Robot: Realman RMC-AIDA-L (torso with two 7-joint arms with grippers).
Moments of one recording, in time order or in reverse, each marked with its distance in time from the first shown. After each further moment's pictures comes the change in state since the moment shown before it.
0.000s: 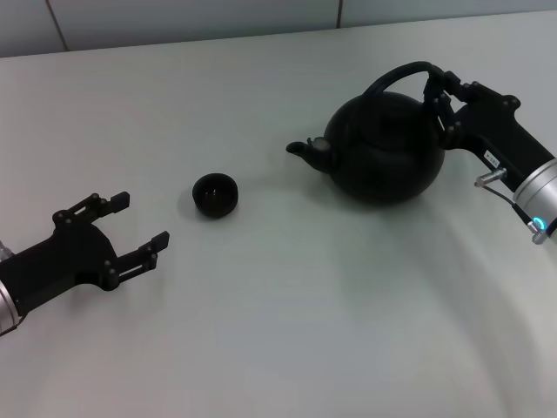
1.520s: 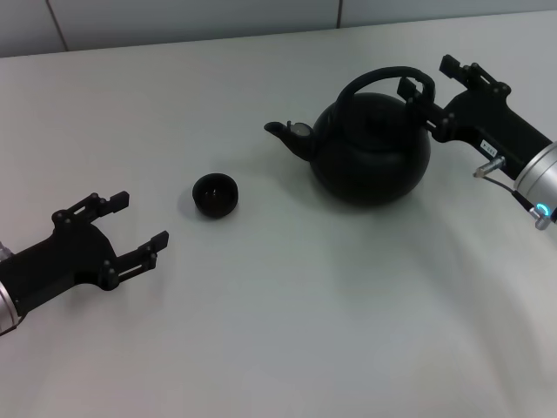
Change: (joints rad) left arm 0.001 0.000 0.000 0.000 -0.003 0.001 0.004; right arm -0.005 0.001 -0.132 -0.122 -0.002 0.019 0.130
